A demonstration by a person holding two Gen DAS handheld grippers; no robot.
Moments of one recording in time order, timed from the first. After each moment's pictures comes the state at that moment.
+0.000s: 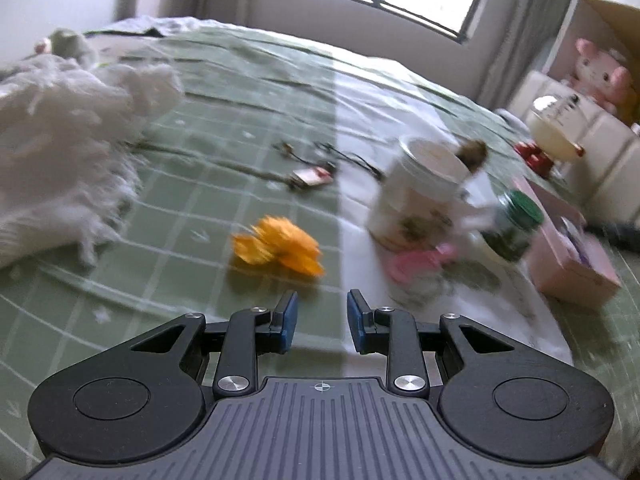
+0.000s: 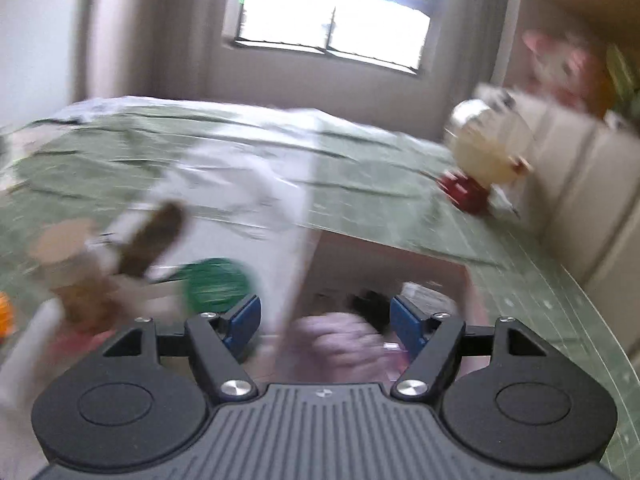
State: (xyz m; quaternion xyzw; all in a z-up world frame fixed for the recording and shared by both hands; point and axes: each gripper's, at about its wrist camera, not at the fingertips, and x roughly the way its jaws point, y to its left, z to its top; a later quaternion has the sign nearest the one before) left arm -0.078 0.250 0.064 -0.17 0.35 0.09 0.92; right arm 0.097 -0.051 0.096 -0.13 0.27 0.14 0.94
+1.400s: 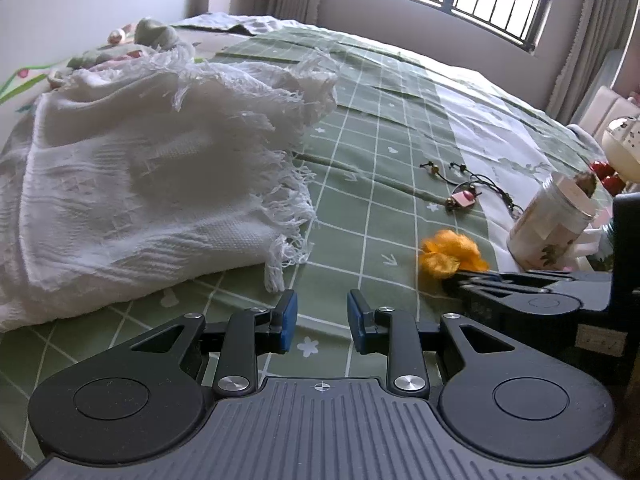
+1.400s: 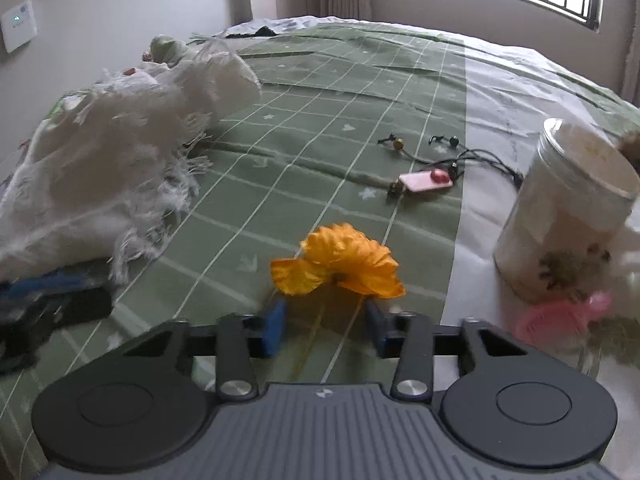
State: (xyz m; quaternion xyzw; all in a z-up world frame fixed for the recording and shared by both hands) left arm -0.117 0.356 0.062 -0.16 0.36 0.17 0.90; right arm 0.037 0.237 0.003 -0.12 0.40 0.30 0.86
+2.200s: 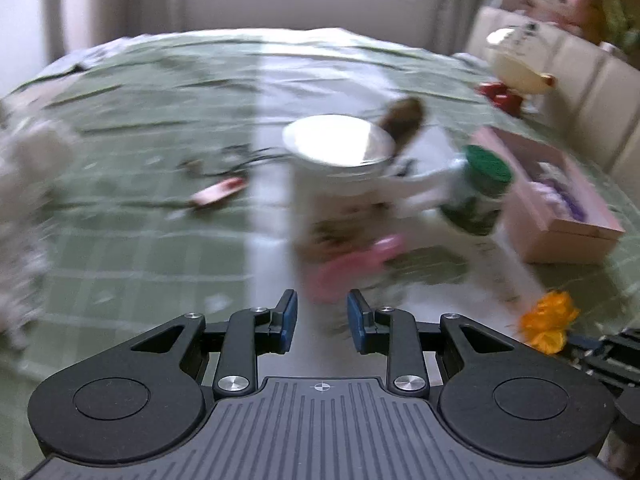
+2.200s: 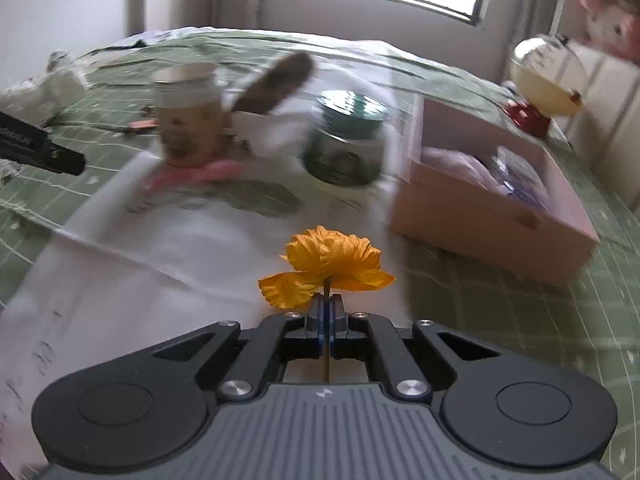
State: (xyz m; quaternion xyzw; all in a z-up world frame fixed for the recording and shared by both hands) left arm -0.007 0.171 0.066 -0.07 0.39 0.02 0.92; right arm 0.011 -0.056 0.014 -0.12 0.37 0.16 0.91
